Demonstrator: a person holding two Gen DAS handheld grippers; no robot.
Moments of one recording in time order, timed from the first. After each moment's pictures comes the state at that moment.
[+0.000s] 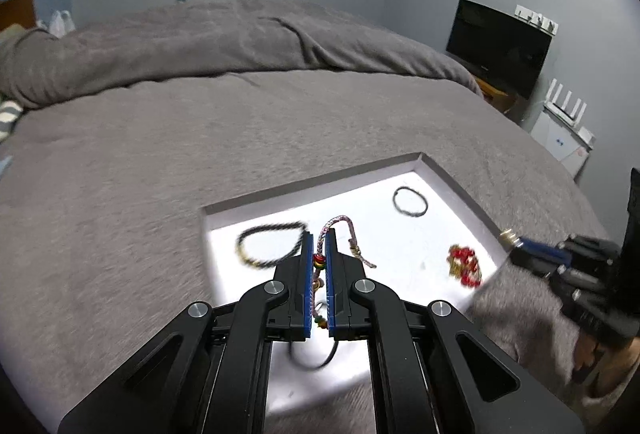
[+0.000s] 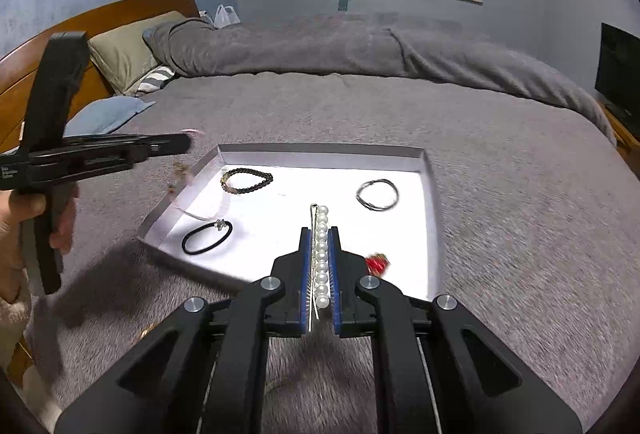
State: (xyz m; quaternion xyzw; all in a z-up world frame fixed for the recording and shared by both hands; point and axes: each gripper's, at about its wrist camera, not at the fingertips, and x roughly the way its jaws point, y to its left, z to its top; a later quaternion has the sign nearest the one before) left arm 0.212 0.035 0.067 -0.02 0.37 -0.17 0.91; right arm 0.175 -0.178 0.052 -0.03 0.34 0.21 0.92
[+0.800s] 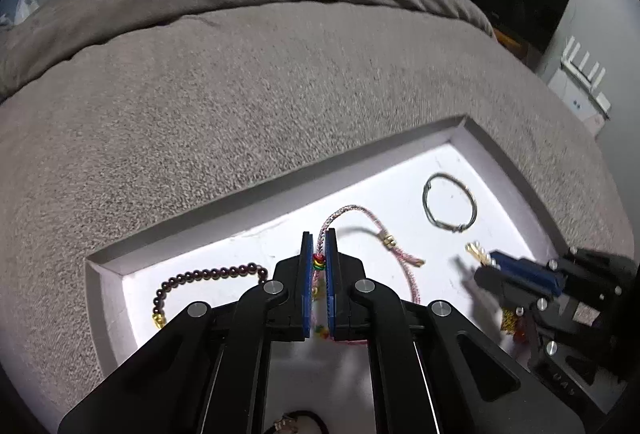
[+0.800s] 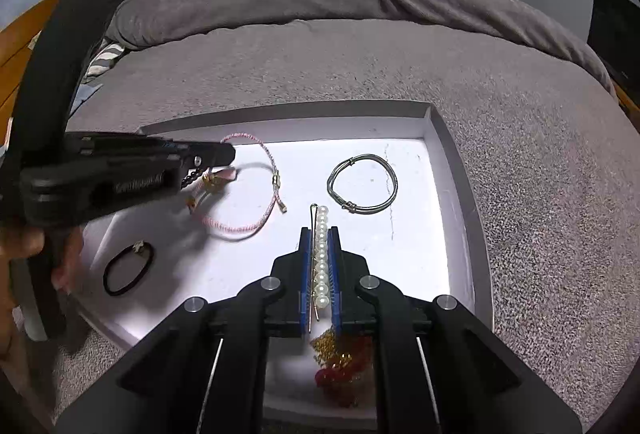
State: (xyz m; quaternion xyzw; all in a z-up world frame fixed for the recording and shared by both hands) left arm 0.309 -0.020 0.000 0.02 0.47 -0.18 0.87; right arm 0.262 -0.162 -0.005 -0.02 0.43 0.14 0.89
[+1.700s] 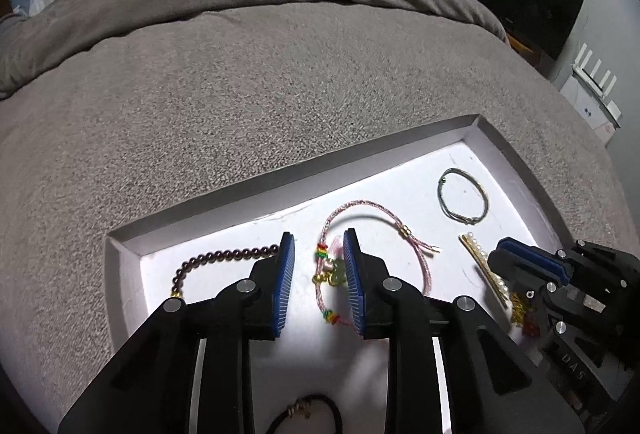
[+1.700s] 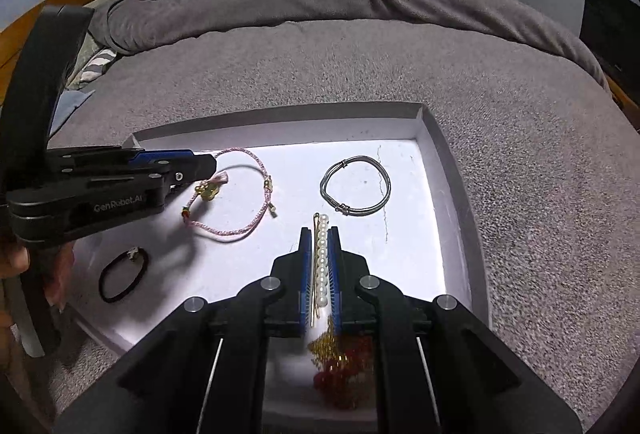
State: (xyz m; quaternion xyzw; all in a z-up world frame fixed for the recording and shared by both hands) left arm 0.297 -0.009 0.007 0.01 0.46 -0.15 0.87; right arm 0.256 -0.165 0.000 -0.01 0.42 0.13 0.90
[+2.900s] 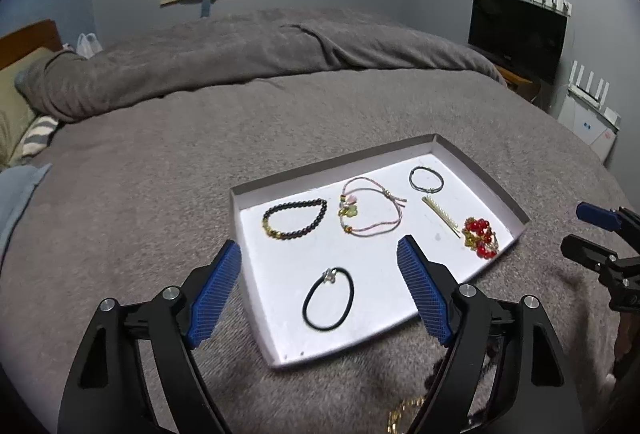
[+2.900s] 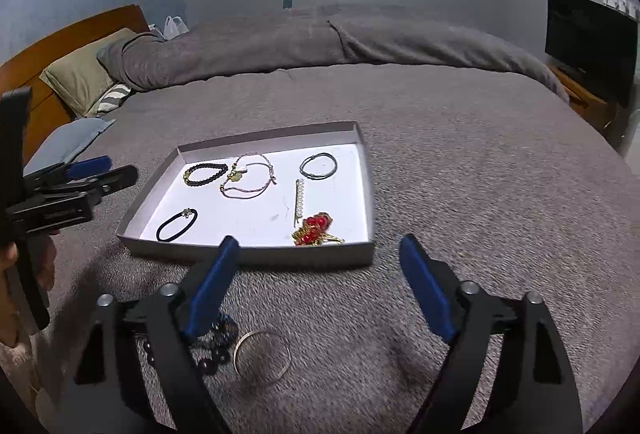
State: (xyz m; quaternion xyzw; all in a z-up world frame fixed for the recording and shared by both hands) left arm 0.152 0.030 0.075 0.03 0.35 -0.10 0.93; right arm 0.126 -0.221 0.061 0.01 0.35 0.11 0.93
